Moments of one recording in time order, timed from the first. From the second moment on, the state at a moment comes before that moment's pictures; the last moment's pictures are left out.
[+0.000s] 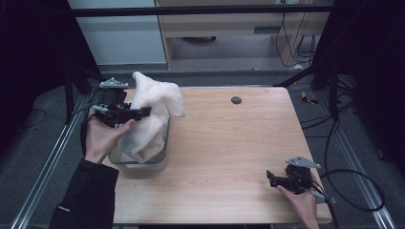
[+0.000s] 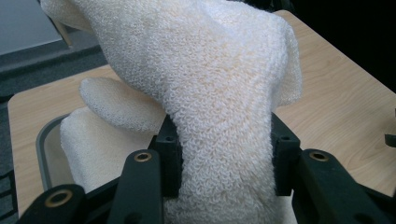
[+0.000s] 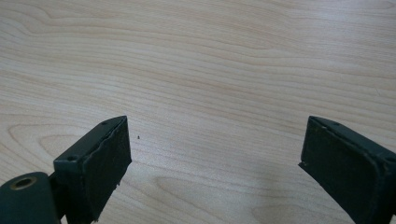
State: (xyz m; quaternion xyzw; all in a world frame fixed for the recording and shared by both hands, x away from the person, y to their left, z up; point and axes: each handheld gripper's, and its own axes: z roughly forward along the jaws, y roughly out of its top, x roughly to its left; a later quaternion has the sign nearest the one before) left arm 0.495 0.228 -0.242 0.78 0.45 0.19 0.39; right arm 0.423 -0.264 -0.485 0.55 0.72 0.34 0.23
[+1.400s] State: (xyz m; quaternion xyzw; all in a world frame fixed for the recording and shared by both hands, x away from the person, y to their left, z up) left arm 0.487 0.118 -0.255 0.84 0.35 0.16 0.39; right arm 0.422 -0.264 -0.485 0.54 0.73 0.34 0.25
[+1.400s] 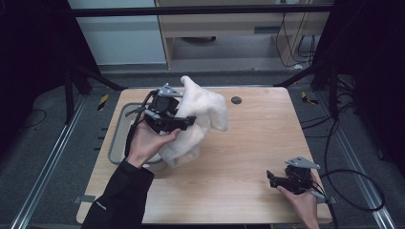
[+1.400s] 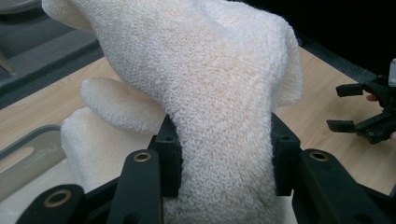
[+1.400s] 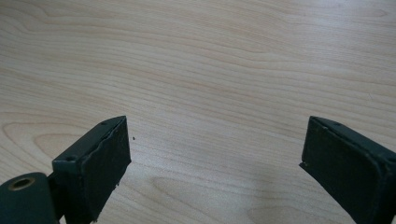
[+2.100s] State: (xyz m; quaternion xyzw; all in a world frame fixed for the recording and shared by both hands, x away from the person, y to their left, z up) left arm 0.493 0.070 -0.295 0.86 0.32 0.13 0.38; right arm 0.422 -0.265 -0.485 0.54 0.73 0.34 0.25
